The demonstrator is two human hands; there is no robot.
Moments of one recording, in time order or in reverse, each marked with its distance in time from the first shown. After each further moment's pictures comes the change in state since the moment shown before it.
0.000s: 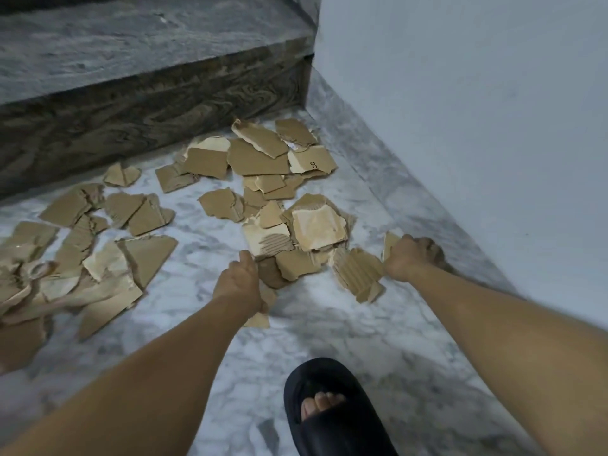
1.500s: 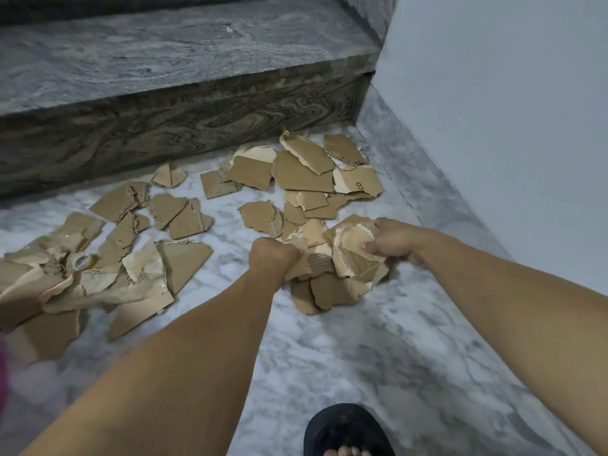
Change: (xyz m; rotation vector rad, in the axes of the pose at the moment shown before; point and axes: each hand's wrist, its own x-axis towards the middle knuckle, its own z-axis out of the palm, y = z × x) left_hand 0.070 0.000 -0.039 -1.257 0.138 -0.423; right_hand 0.010 -0.119 -0.063 0.159 -0.344 -0.457
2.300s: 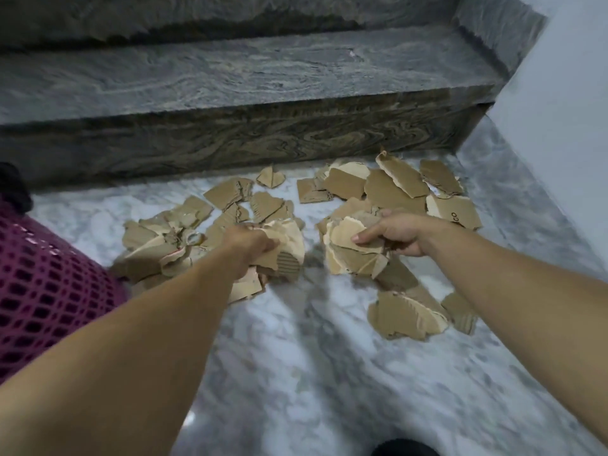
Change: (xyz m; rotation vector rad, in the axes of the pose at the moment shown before) left_hand 0.022 -0.028 -0.182 -0.267 0.112 -0.041; right_hand -0.001 -0.146 0.040 0.537 -0.340 -0.147
